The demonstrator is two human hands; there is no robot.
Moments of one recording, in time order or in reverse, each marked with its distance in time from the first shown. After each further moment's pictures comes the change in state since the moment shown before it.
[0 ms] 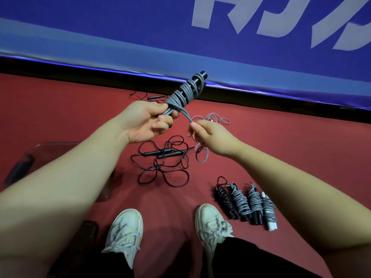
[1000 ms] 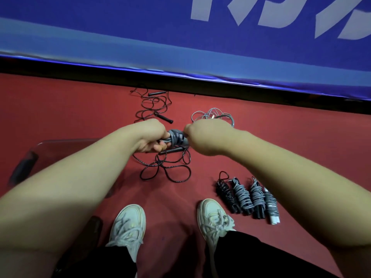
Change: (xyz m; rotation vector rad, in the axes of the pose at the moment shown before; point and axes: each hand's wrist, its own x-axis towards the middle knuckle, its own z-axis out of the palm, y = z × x) left_hand 0.021 -0.038 -0.007 0.685 0.351 -0.282; right_hand -0.003 -0.041 0.003 -0.980 -0.221 -0.030
